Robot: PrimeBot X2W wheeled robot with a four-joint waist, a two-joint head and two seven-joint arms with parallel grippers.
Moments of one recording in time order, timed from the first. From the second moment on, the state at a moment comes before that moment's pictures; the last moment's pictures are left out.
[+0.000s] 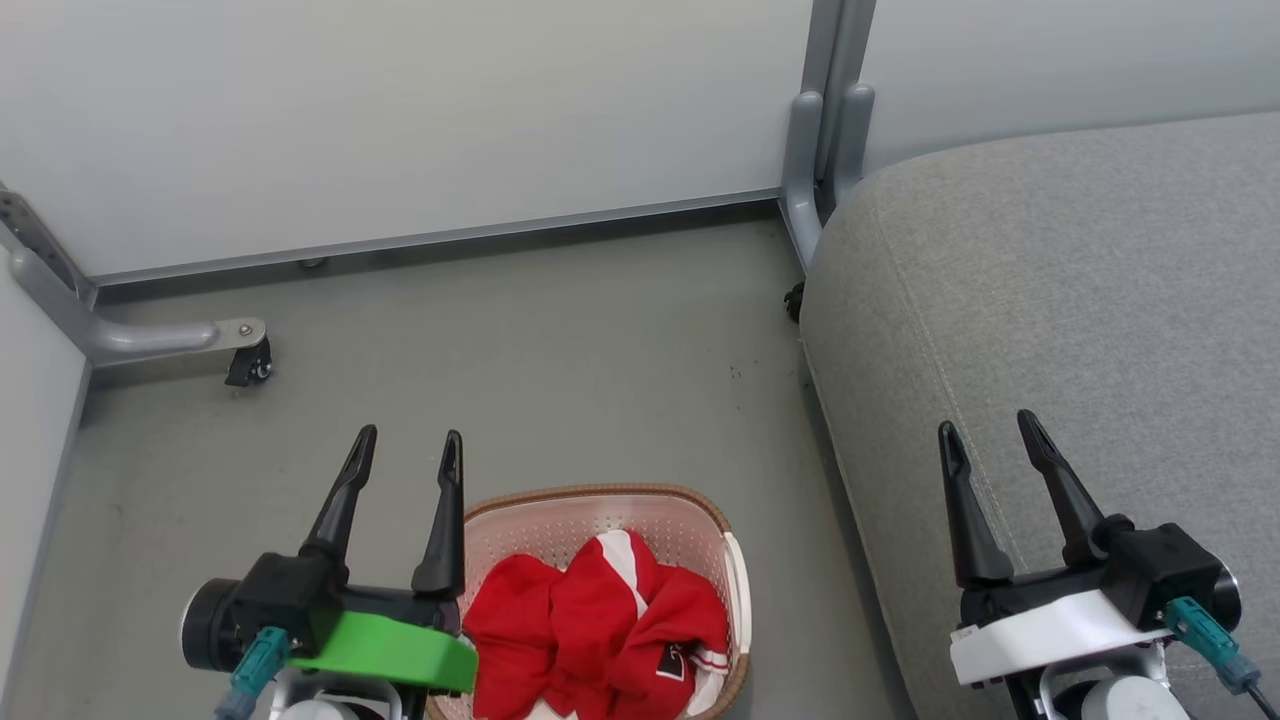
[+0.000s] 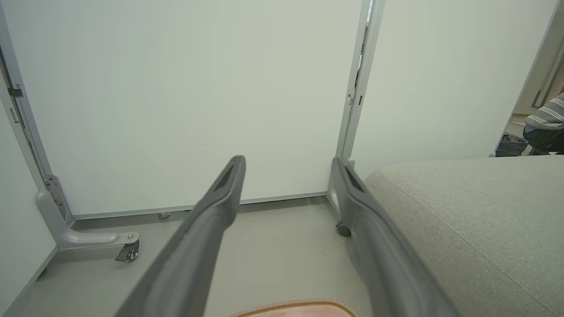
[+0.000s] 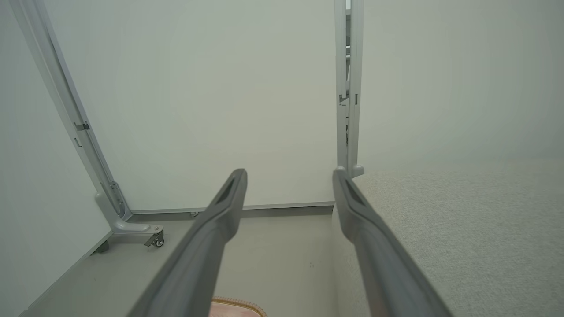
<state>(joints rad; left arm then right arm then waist) -0.03 0.05 -0.15 0.07 -0.20 -0.11 -0.24 0.04 -0.05 0.05 -0.03 0.14 0.13 -0.23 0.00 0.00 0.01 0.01</state>
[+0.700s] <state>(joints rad) -0.03 0.05 -0.16 0.05 -0.10 -0.11 -0.26 0.06 -0.05 0.07 -0.05 0.02 0.13 -0.26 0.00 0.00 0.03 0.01</state>
